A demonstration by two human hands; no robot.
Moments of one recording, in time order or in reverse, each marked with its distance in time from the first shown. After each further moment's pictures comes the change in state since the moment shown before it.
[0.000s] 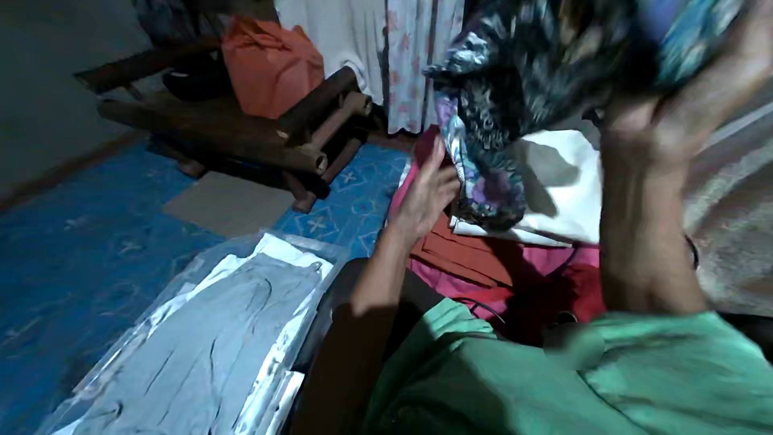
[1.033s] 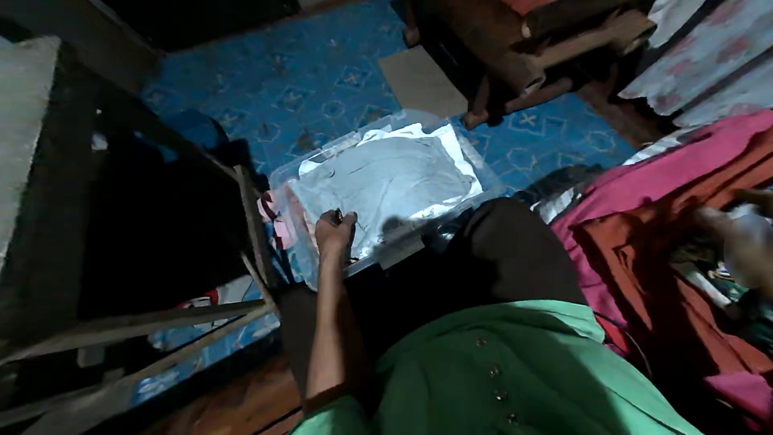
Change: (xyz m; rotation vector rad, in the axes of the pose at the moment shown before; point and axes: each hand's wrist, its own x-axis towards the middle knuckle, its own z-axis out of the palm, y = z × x) left_hand -0.377 -0.088 -0.188 0.528 1.666 -0.563; right_hand -0.130 0.110 -0.045 -1.153 -1.249 0.330
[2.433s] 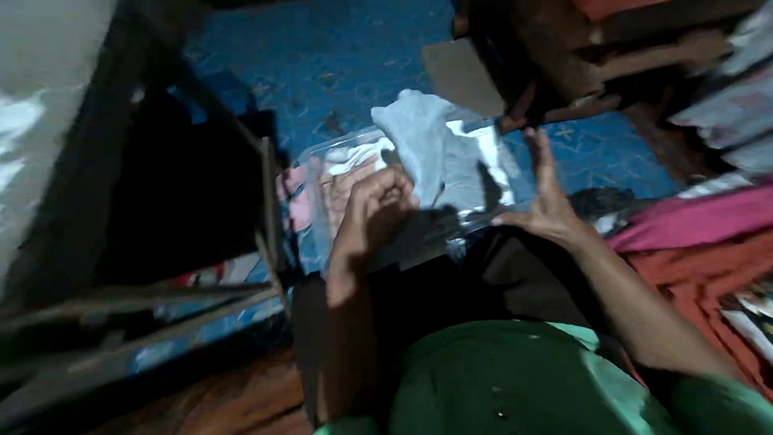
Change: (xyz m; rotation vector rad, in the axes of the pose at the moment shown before) left_hand -0.058 0.068 -0.049 -0.492 -0.319 0.951; right_hand 0.058 -0.190 0.167 0.640 -0.309 -0.691
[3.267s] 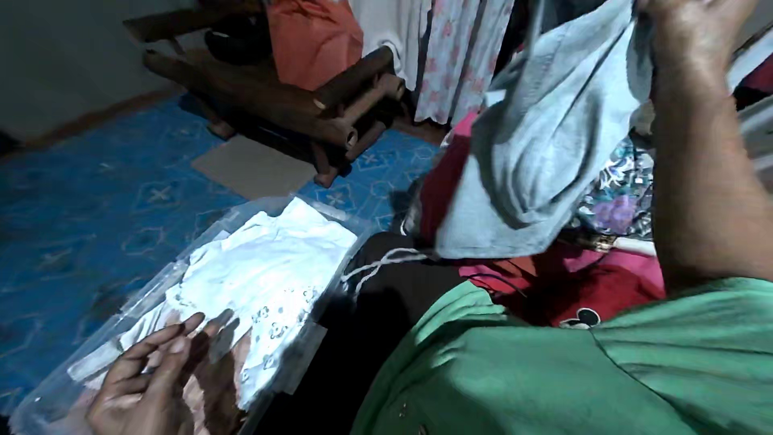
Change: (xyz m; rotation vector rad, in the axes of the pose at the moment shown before) left_hand 0.010 -0.059 -0.003 -0.220 0.110 -0.302; right_hand -0.138 -0.131 -0.349 -0.716 1.345 0.695
